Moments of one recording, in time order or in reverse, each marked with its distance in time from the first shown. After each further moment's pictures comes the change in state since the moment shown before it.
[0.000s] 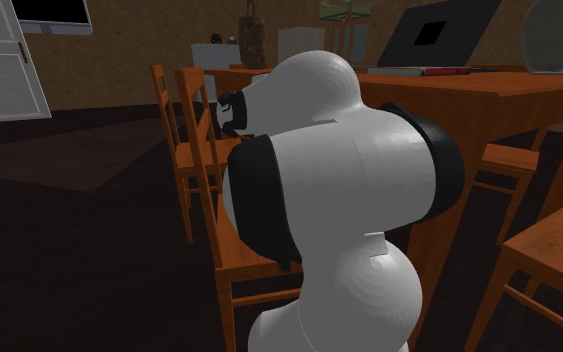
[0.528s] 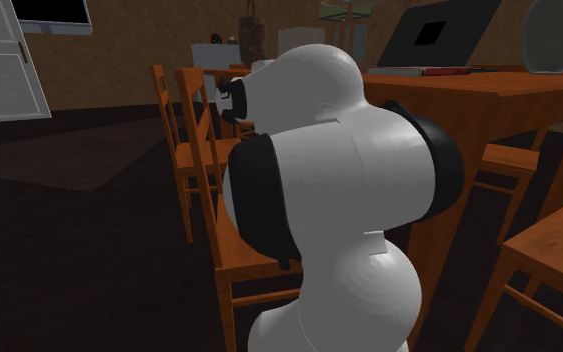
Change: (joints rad) arm -0.002 0.004 -0.004 0.082 -0.003 -0.078 -0.003
